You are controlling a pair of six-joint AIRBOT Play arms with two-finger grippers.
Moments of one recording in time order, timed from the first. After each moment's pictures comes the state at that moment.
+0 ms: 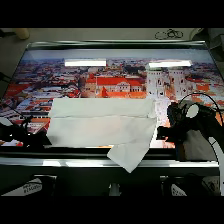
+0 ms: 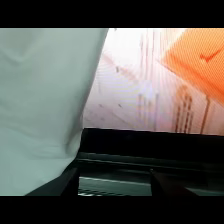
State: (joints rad) left arm 0.45 -1.29 0.68 1.28 -1.33 -1.34; right arm -0.07 -1.16 0.81 -1.30 1.39 1.53
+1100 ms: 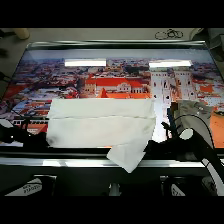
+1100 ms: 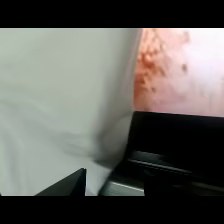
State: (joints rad) left arm 0.45 -1.26 0.65 1.27 -1.25 -1.36; right arm -0.07 -1.04 0.40 -0.95 1.13 1.42
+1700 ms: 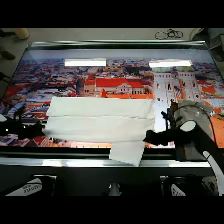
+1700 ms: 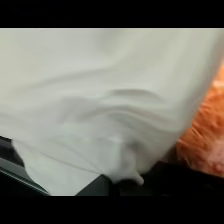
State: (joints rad) left arm 0.45 -1.24 0.81 1.22 -1.21 -1.32; right arm -0.06 -1.09 0.57 -0.86 1.10 1.33
